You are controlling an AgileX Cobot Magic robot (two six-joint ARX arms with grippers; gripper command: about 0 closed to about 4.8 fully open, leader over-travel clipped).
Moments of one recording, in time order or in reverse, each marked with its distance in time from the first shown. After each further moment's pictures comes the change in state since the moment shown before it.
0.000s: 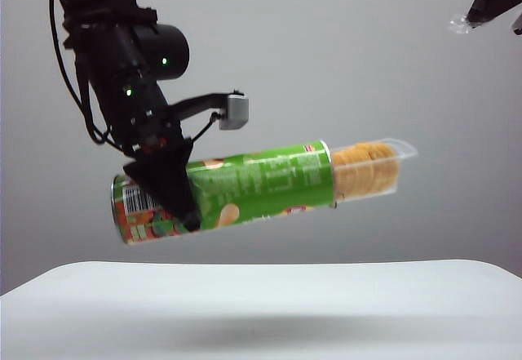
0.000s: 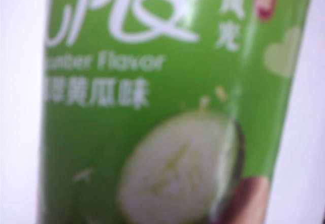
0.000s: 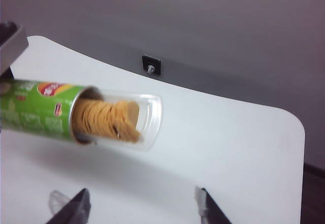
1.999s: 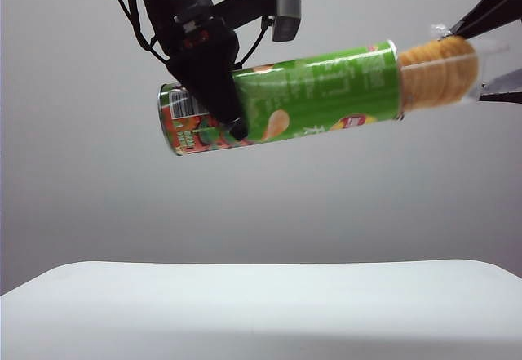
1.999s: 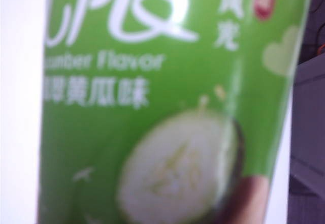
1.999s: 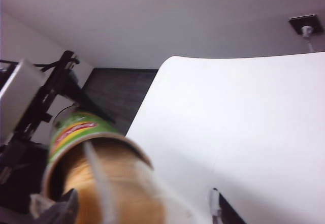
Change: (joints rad) left arm -0.145 -0.016 0.318 -0.299 -0.030 0.066; right arm -0.601 0.494 -0.003 0.422 -1.109 0.343
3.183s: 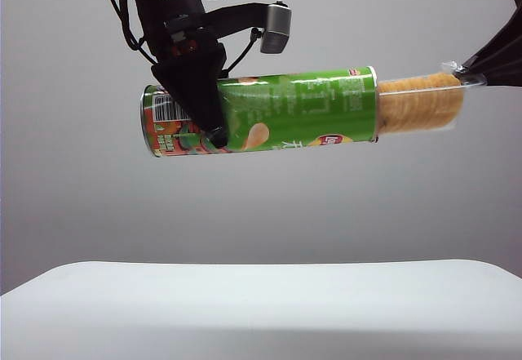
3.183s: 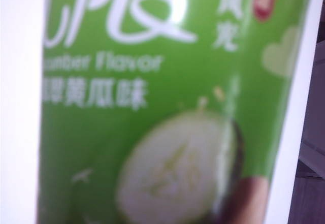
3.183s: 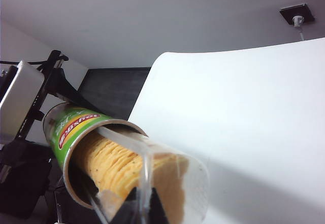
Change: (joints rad) left arm 0.002 0.000 0.002 -0.041 -0.078 -0.015; right arm 0.004 0.002 0.000 -0.036 0.034 0.006
